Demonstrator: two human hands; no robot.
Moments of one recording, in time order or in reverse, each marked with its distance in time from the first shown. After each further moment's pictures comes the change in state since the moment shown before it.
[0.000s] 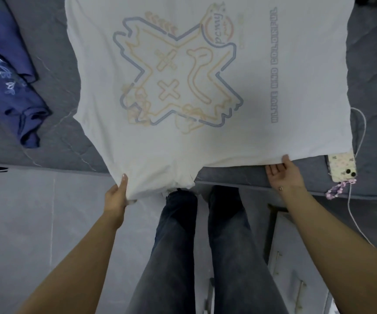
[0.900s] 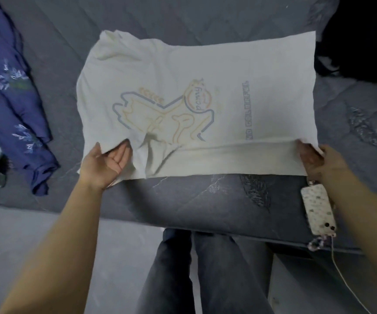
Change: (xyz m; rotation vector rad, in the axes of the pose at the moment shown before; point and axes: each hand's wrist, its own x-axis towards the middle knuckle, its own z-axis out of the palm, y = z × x) left_hand -0.025 0.252 0.055 -0.861 -0.299 -0.055; right_hand 0.028 -0.211 0.094 -0.055 -0.062 -0.069
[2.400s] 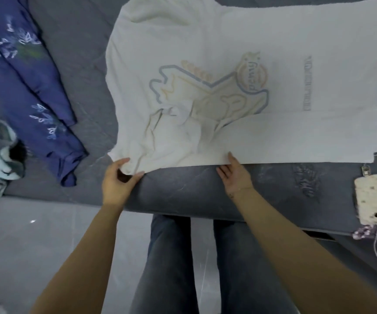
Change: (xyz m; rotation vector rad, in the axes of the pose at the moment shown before) left_hand 0.054 0.020 -0.163 1.369 0.155 0.619; right_hand -0.092 0.300 0.133 -0.137 -0.104 0.235
